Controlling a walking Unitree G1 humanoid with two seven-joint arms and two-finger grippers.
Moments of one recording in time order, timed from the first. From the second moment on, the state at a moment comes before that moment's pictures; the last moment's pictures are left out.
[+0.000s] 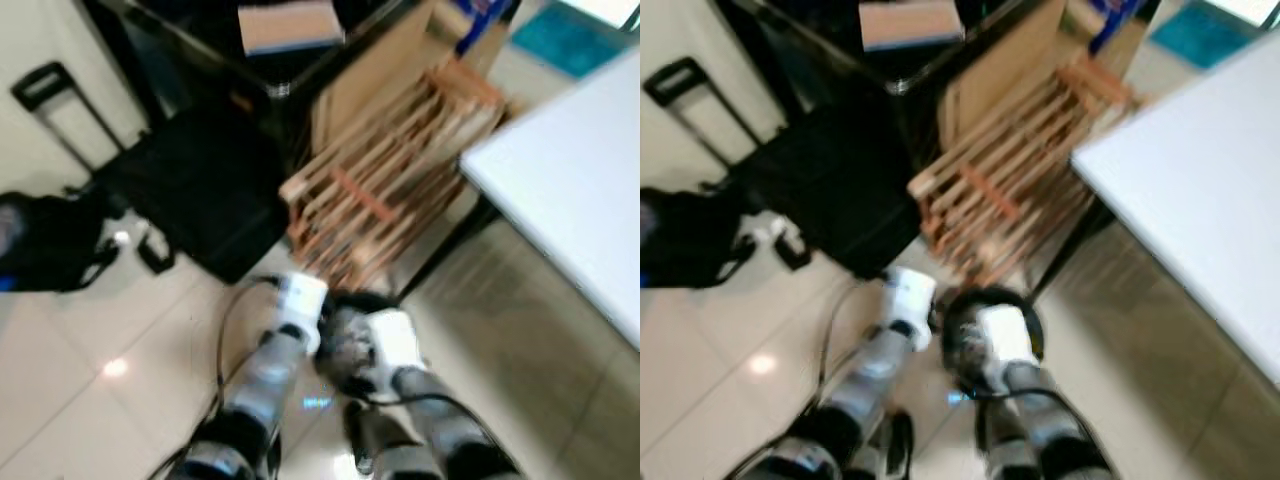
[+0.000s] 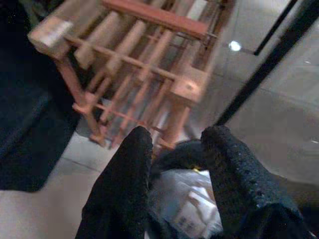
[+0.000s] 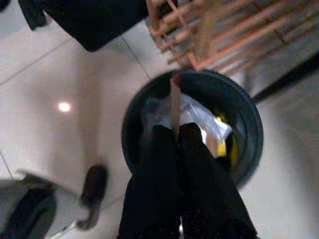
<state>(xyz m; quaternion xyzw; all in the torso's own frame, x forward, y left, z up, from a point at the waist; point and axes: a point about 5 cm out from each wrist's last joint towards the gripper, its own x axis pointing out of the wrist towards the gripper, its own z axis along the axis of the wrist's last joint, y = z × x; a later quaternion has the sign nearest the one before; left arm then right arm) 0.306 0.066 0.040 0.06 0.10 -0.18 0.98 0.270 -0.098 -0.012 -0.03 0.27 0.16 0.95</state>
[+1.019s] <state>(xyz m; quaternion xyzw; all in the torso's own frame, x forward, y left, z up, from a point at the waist) 0.304 0.079 0.036 0.06 0.10 -0.17 0.98 0.269 -0.081 -0.010 -0.03 0.26 0.18 0.95</state>
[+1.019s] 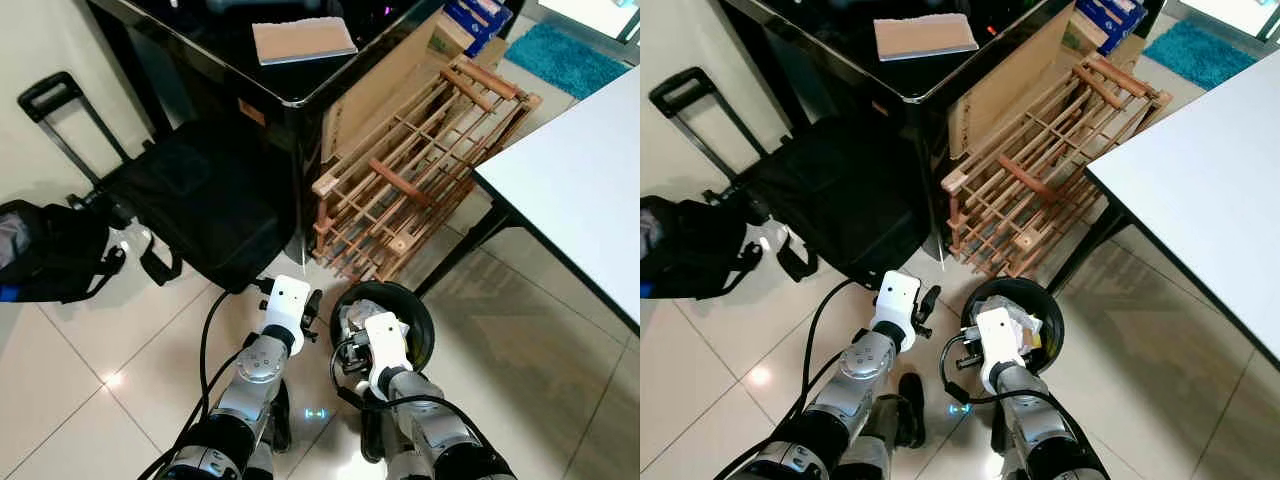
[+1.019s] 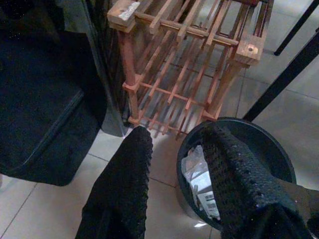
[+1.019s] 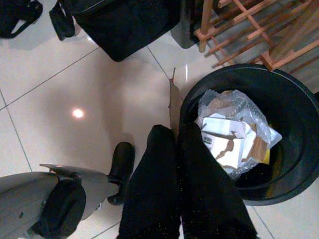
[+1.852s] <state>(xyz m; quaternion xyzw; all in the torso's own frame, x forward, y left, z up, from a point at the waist) 0.304 0.084 0.035 0.06 0.11 -0.16 0.98 0.263 -0.093 -0.022 -0.06 0.29 0.15 0.94</state>
